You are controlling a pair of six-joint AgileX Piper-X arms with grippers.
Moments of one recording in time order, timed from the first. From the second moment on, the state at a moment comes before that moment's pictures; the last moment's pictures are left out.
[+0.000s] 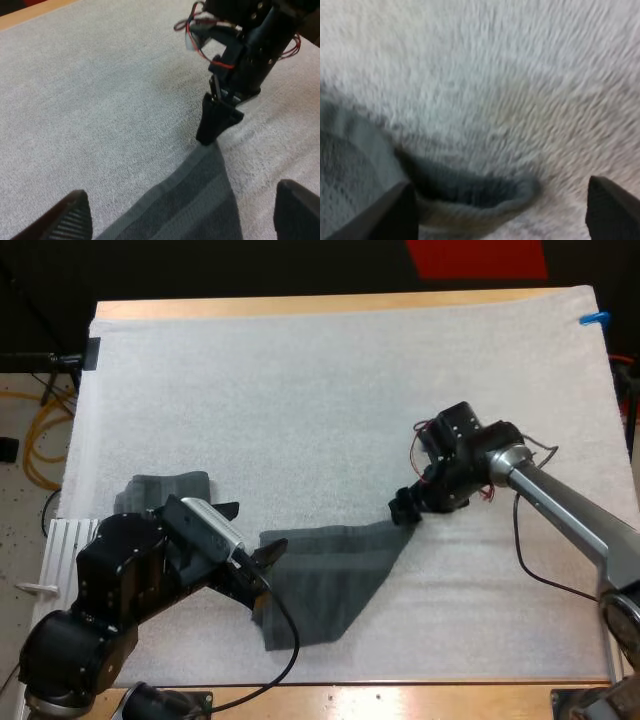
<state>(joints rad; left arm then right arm) -0.38 0.64 -0.87 0.92 0.35 -1.72 0.47 1.80 -1.16 0.87 -0.37 -1.77</state>
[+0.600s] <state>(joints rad) -0.38 0.64 -0.87 0.92 0.35 -1.72 0.47 1.84 -1.16 0.87 -0.47 -1.77</state>
